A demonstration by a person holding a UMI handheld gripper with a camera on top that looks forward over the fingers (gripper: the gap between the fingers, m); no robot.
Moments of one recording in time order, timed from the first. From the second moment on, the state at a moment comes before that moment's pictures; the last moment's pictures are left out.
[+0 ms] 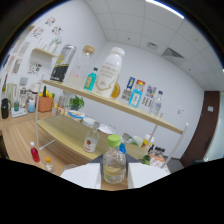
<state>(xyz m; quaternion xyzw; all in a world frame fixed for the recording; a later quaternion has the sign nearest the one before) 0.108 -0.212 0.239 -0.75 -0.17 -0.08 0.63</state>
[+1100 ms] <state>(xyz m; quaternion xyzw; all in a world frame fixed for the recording) 0.157 -0.202 0.025 -0.87 -0.03 0.03 0.49</state>
